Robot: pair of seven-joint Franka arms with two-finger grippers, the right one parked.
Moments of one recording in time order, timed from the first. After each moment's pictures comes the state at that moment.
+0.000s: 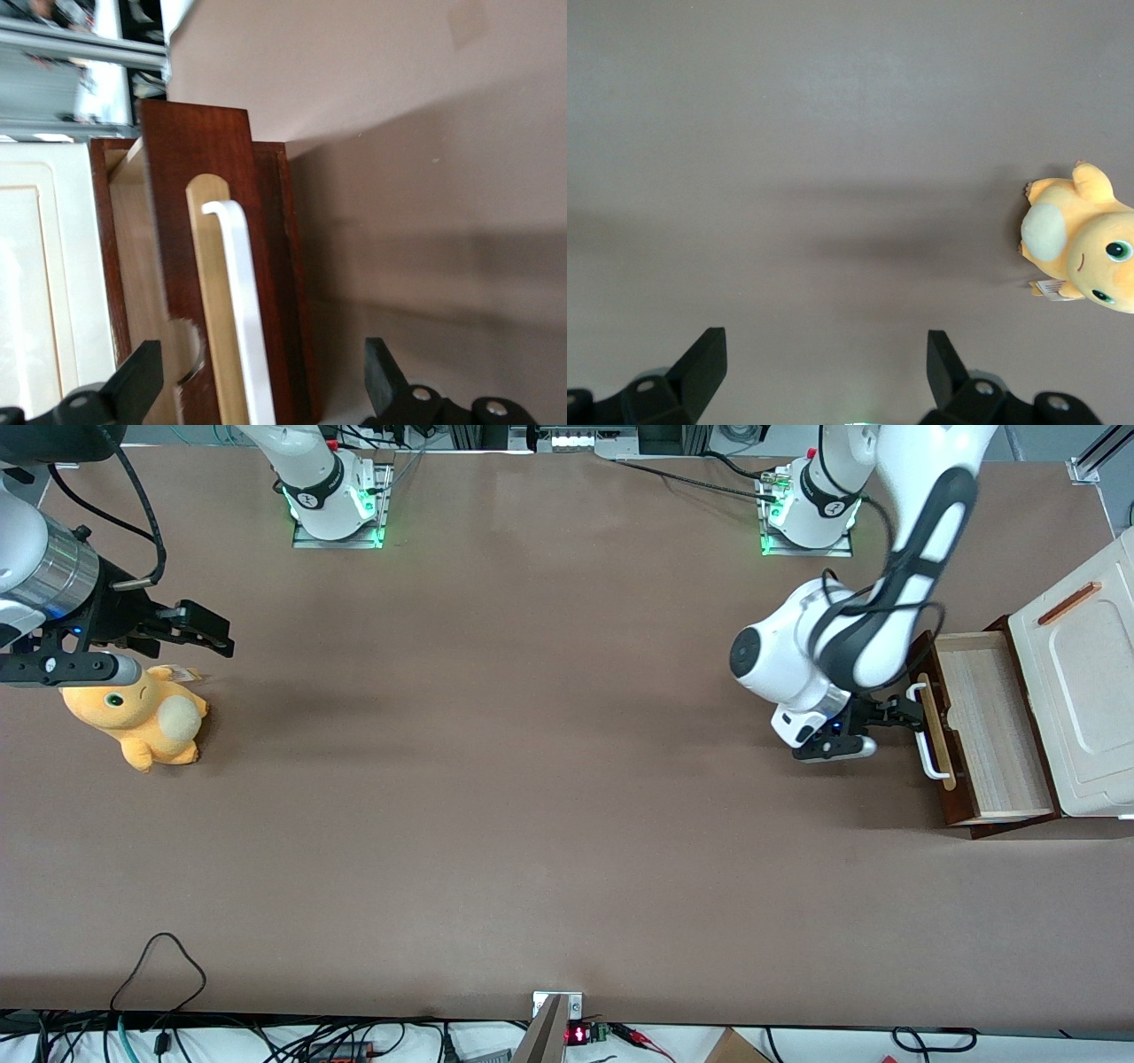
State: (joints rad) arm -0.10 0.30 -0.26 -2.07 0.99 1.83 -0.78
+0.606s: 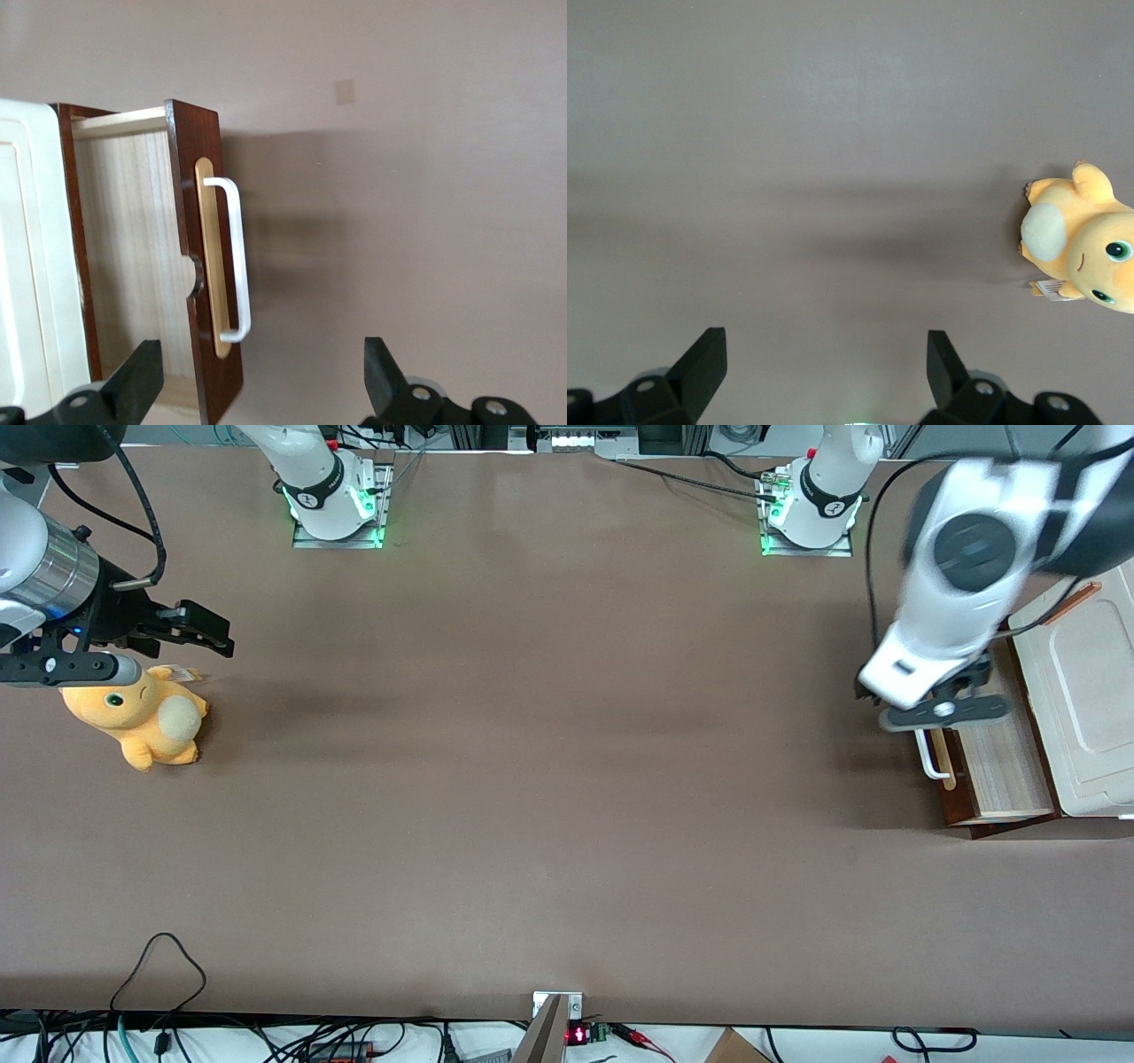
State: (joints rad) arm 0.00 0.02 -0.19 -1.88 0.29 1.80 -0.29
